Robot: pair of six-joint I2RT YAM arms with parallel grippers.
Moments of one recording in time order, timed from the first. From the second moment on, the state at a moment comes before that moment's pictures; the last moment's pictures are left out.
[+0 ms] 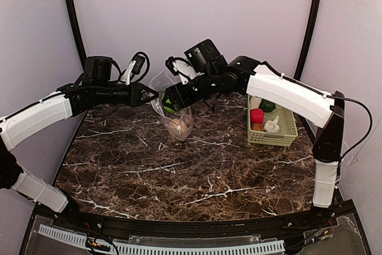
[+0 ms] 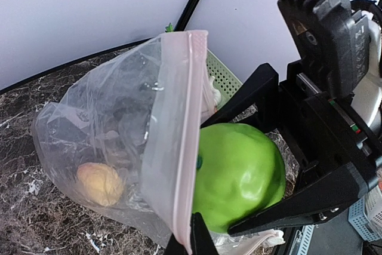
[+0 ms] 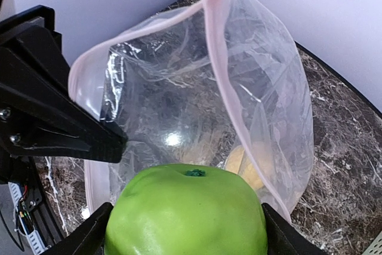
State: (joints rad) left arm -0.51 1.35 1.19 -0.25 0.53 -0.24; right arm 0.97 1.97 2.05 -0.73 -0.02 0.17
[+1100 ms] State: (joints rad) left arm -0.51 1.35 1.19 -0.25 0.53 -0.24; right arm 1.01 2.02 2.15 -0.82 0.11 0.14
